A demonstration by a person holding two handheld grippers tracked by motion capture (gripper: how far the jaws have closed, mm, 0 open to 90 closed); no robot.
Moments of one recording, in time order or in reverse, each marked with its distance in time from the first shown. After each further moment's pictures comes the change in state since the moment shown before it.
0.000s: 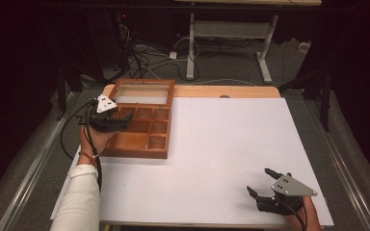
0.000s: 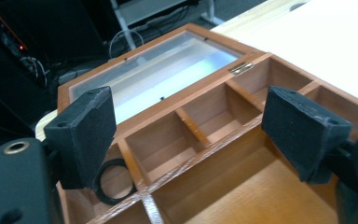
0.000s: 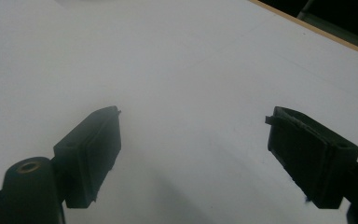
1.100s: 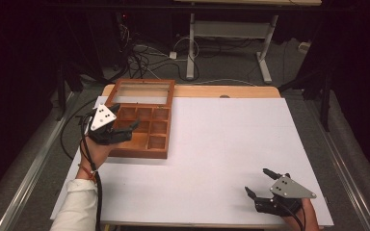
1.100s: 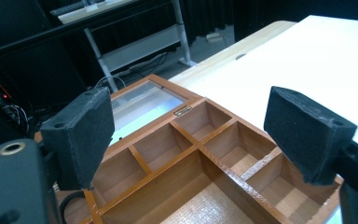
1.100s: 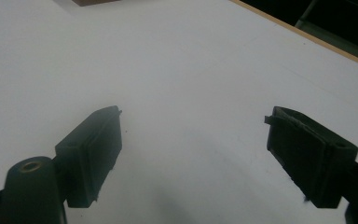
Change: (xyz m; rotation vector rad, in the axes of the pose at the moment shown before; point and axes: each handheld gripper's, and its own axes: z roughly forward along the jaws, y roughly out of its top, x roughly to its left) left arm -0.040 0.005 -0.046 -0.199 -0.069 0.038; right arm 0.007 0.005 -0.002 -0.021 -0.003 -0.014
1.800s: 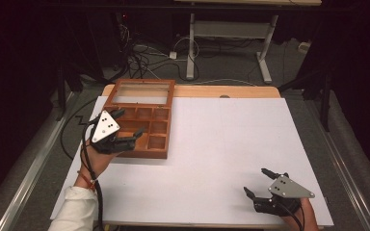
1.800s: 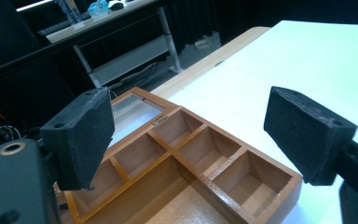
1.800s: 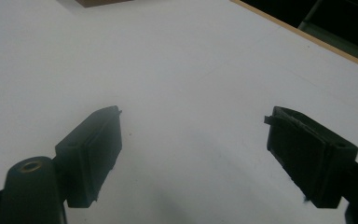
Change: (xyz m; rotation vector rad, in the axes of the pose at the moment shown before) left arm -0.028 0.006 -0.018 -0.023 -0.041 0.059; right arm 0.002 0.003 0.001 -0.003 0.010 -0.006
